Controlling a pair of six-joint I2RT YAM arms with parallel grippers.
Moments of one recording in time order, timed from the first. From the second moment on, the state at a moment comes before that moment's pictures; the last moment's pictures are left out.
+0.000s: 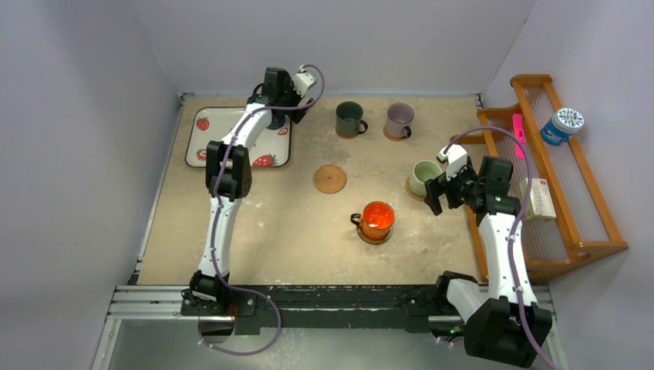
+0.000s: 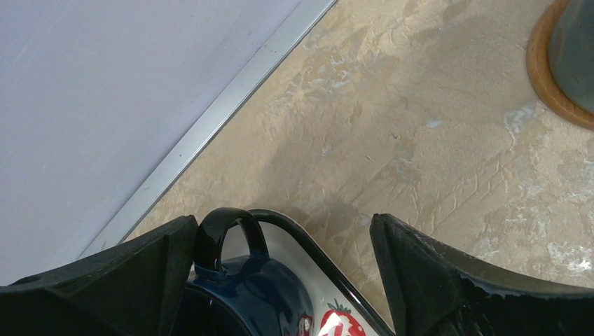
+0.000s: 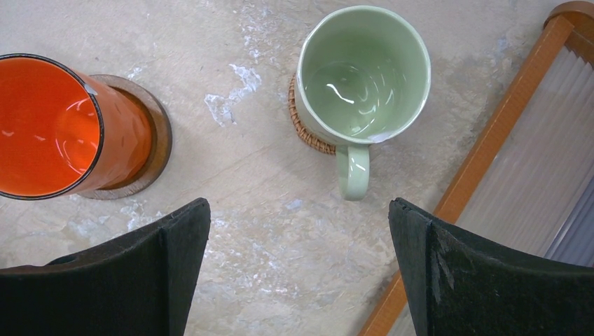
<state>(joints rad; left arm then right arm) -0.24 2.56 2.34 -0.38 0.22 0.53 -0.23 0.97 0.80 -0.65 -0.55 -0.58</state>
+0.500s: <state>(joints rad) -0.24 2.49 2.26 -0.42 0.28 0.52 -0.23 0.96 0.80 -0.65 -0.55 -0.59</state>
